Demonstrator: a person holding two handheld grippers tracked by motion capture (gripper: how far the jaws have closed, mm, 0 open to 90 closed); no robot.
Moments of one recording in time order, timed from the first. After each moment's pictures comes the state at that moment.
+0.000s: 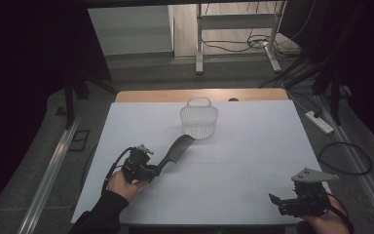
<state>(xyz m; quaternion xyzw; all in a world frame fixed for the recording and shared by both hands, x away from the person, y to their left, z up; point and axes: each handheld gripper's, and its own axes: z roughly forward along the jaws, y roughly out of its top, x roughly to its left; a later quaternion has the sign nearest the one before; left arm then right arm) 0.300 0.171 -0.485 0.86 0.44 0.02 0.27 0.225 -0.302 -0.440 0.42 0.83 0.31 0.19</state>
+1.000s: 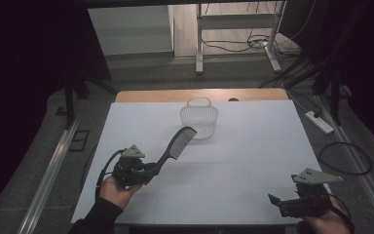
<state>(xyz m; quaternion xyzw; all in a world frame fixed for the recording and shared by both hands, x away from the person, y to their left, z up) 0.265 0.182 -0.453 0.84 0.40 0.06 0.36 0.223 -0.304 -0.437 0.40 0.83 0.34 0.18</state>
